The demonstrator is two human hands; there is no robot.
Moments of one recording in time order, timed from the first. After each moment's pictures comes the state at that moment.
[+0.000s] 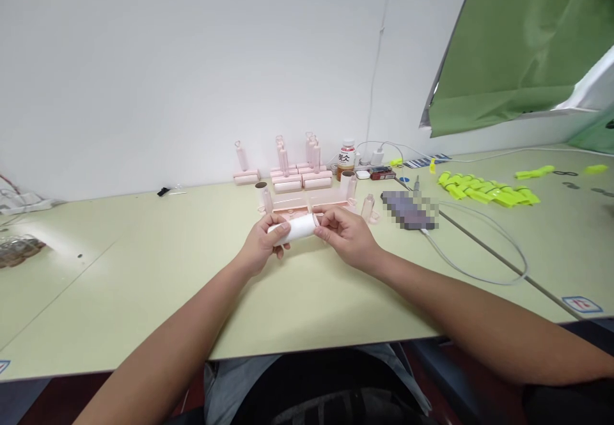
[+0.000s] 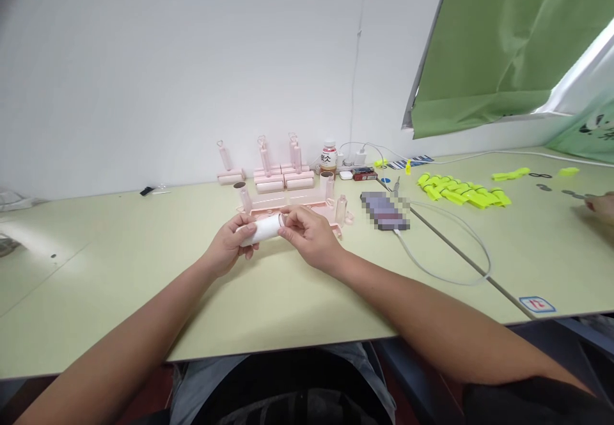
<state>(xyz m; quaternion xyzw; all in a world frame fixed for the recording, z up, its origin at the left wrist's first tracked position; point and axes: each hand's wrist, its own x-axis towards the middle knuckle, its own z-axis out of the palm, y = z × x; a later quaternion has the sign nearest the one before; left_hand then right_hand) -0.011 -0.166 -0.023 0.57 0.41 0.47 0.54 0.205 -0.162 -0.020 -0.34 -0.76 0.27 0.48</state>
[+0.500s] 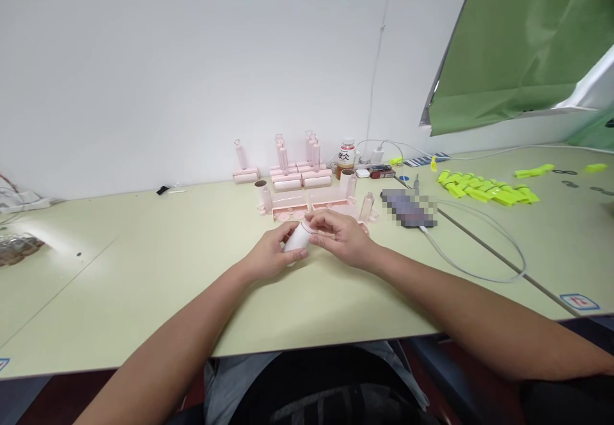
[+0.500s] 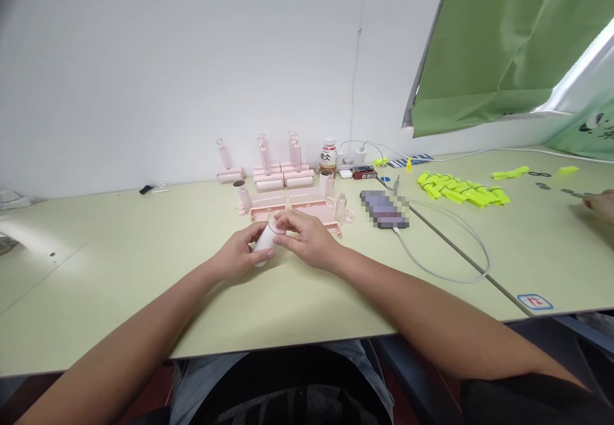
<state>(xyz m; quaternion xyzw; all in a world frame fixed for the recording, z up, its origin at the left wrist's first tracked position) -0.007 -0.176 -0.026 0.79 0.40 0.32 0.34 0.208 -0.158 -0.022 -0.30 -0.82 0.29 0.40</state>
